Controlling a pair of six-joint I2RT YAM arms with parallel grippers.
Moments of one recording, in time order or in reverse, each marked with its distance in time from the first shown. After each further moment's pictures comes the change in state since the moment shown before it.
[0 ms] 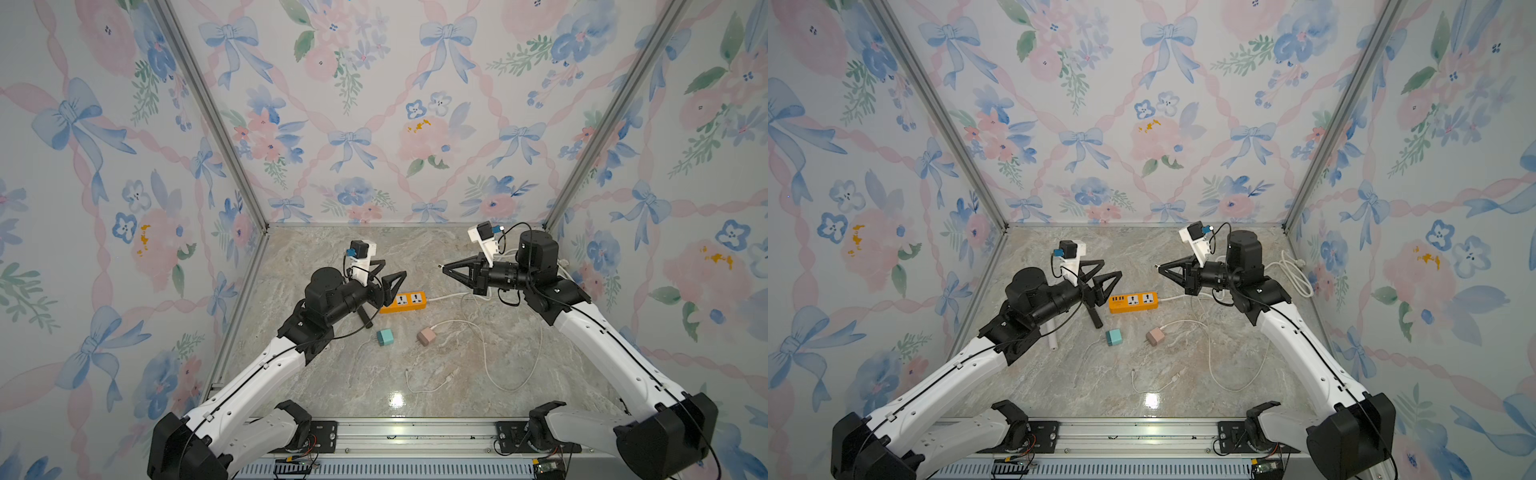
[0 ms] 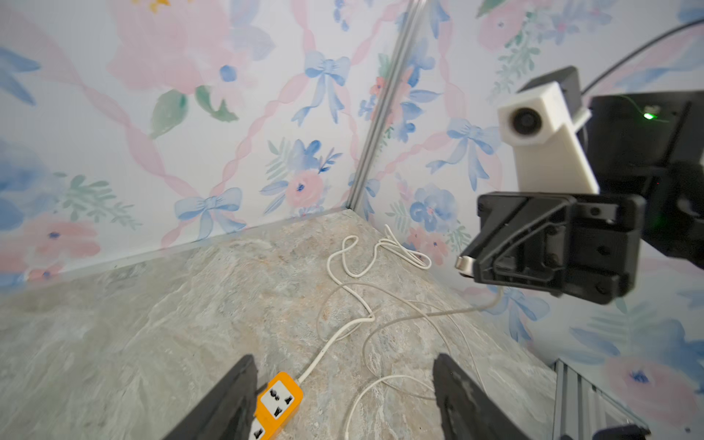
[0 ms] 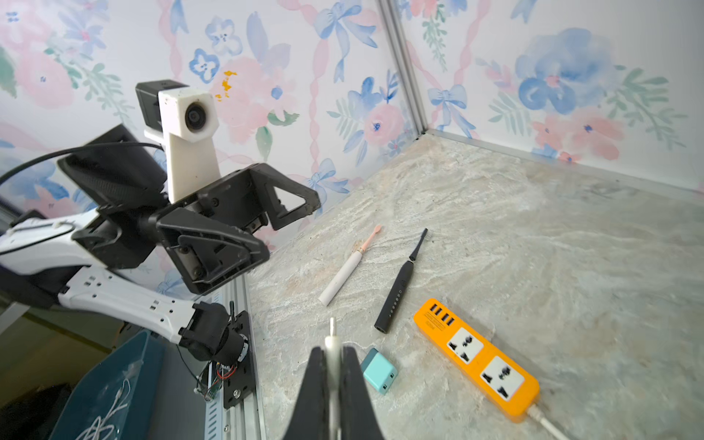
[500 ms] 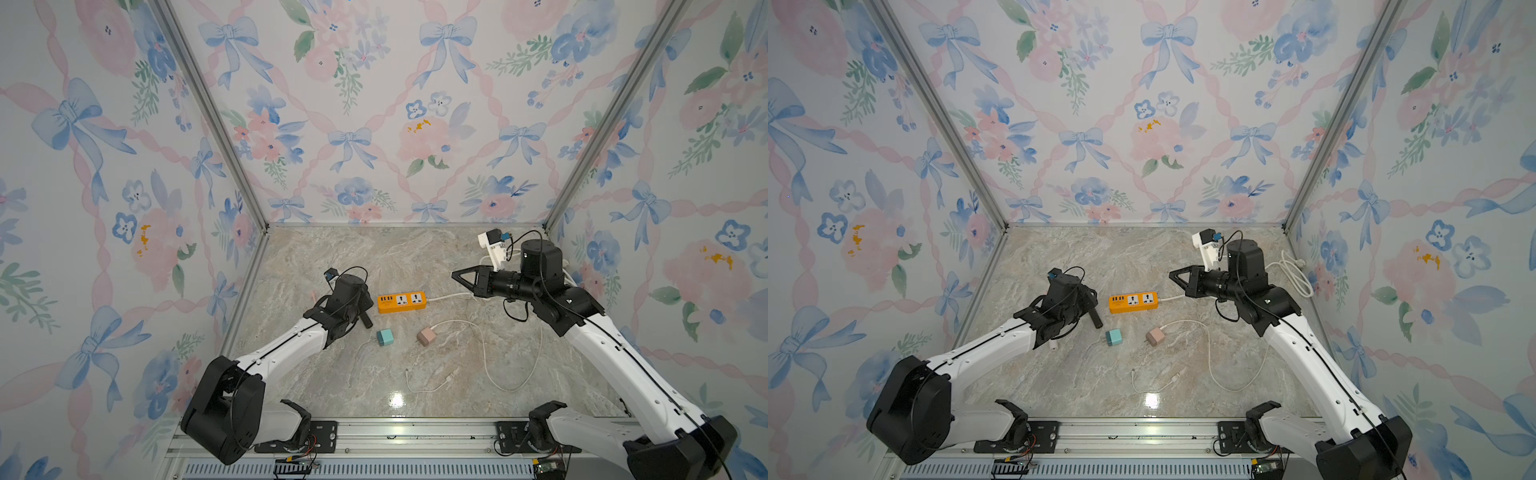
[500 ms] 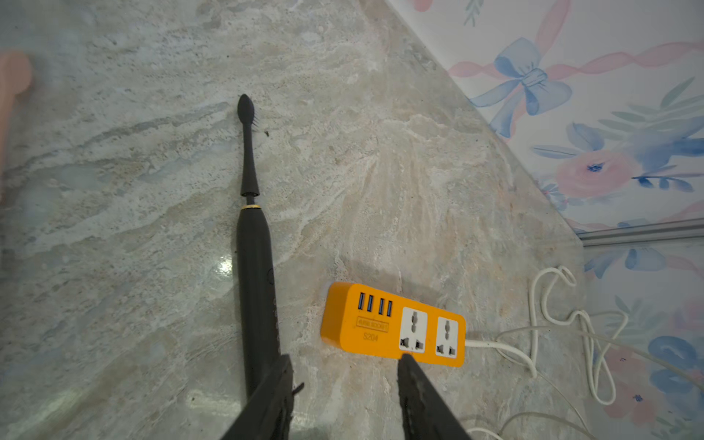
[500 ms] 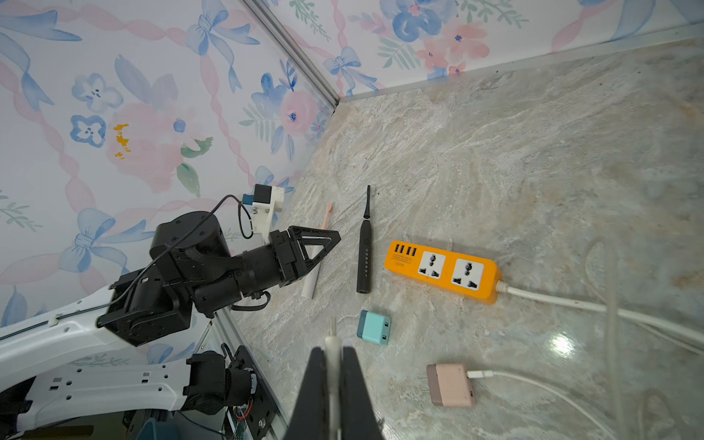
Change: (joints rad) left arm 0.060 0.352 -0.020 -0.282 -0.379 -0.641; right arm 0.045 -0.089 0.002 -0.214 0.275 0.224
